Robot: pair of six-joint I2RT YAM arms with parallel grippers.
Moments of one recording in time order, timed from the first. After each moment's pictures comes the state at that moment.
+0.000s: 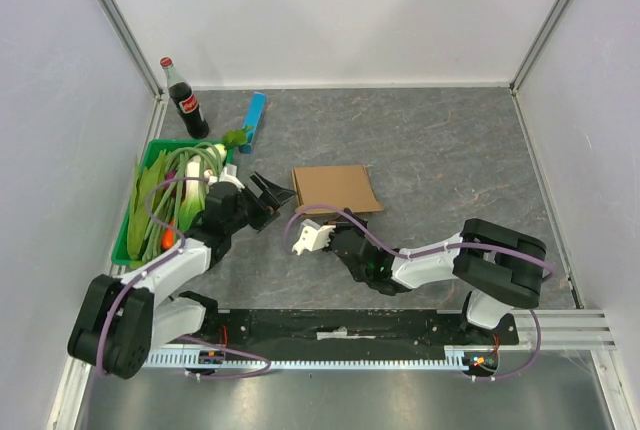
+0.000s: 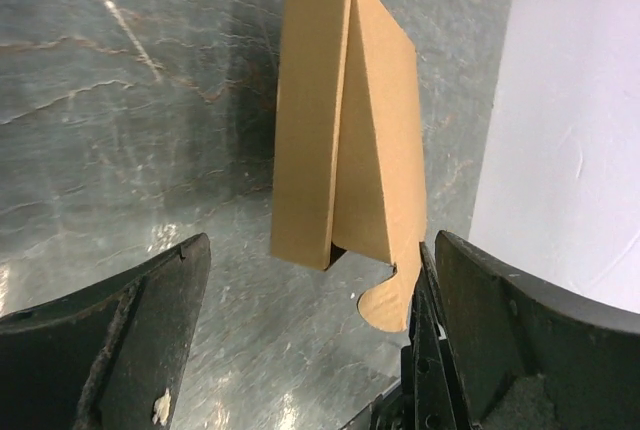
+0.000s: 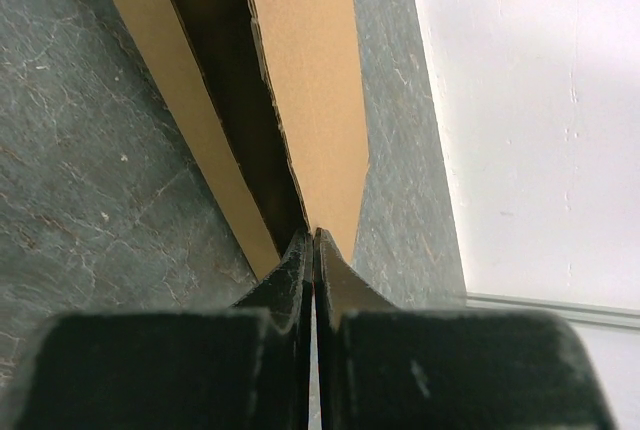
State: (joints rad) left arm -0.33 1.09 0.39 0.21 0.21 -1.07; right arm 1.18 1.65 0.58 0.66 0.76 -0.82
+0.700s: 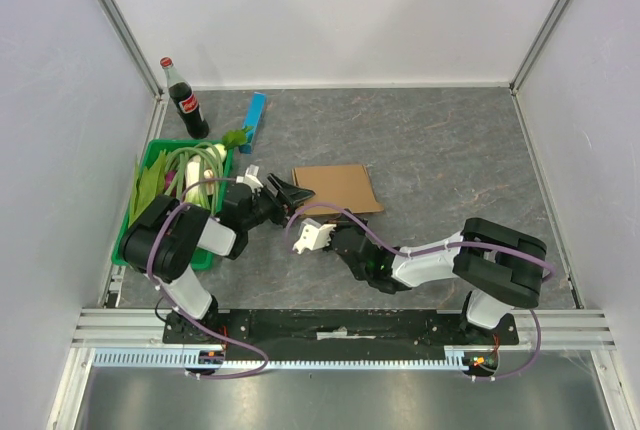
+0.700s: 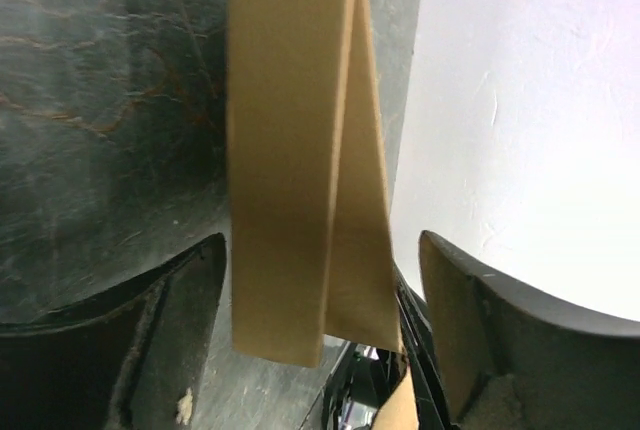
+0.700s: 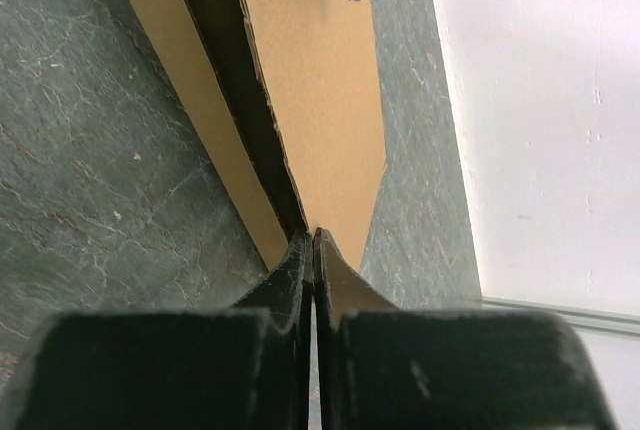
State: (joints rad) left arm -0.35 1.67 0.36 0.98 0.43 -1.25; right arm 1.16 1.65 0.58 0.64 0.72 -0.79
